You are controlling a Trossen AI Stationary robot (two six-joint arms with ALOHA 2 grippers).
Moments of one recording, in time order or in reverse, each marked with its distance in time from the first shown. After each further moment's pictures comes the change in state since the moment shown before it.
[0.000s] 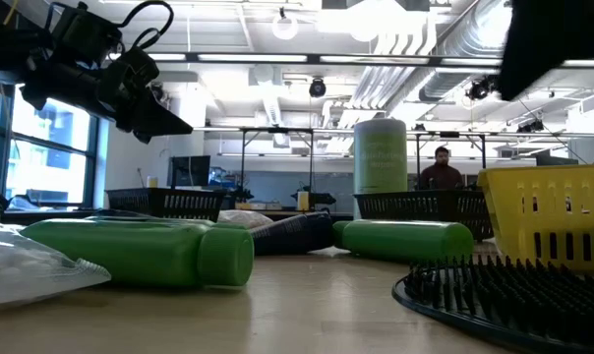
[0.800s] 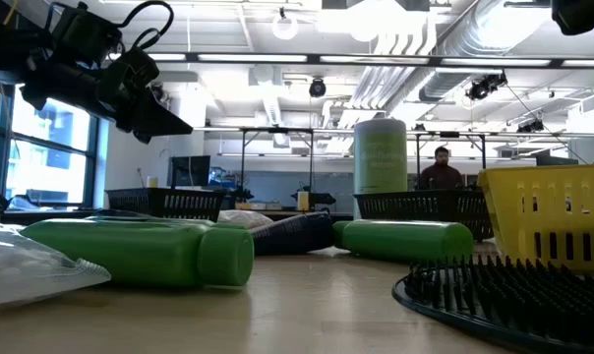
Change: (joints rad) left arm 0.000 0.000 0.000 -0.001 0.000 -0.004; right arm 0.177 0.151 0.000 -0.149 -0.061 0.380
